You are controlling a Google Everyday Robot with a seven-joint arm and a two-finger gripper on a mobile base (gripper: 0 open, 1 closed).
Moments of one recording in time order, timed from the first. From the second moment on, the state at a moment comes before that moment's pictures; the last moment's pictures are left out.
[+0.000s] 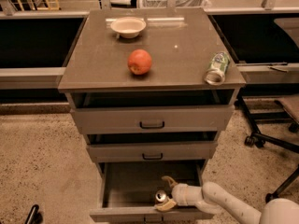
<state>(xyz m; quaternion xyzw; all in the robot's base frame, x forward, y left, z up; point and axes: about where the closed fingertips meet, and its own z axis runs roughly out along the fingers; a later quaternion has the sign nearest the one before) 0.513 -0.061 0.217 -0.49 0.68 0.33 0.44</state>
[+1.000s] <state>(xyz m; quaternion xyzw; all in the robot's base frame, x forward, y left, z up) 0.514 -0.058 0.200 -0.49 0.68 0.34 0.42</state>
